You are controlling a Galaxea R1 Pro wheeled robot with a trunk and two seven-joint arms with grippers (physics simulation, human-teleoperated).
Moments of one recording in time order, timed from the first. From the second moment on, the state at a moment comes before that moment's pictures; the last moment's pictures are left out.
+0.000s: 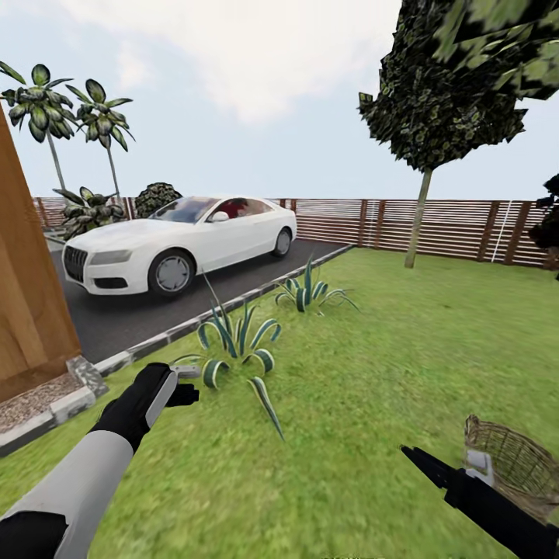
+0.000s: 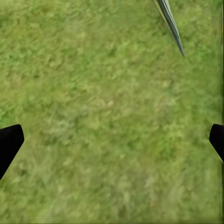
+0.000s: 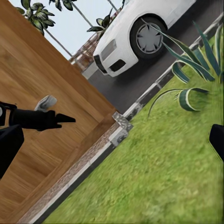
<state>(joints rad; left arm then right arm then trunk) -0.81 0.08 -0.11 -0.74 0.25 0.92 0.21 -0.01 -0.04 -0.58 -1.56 -0.29 0.73 1.13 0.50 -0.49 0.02</state>
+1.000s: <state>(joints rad) -0.81 0.08 -0.11 -0.74 0.25 0.92 0.21 -0.01 -0.04 -0.58 -1.56 -0.30 0.73 1.14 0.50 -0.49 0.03</state>
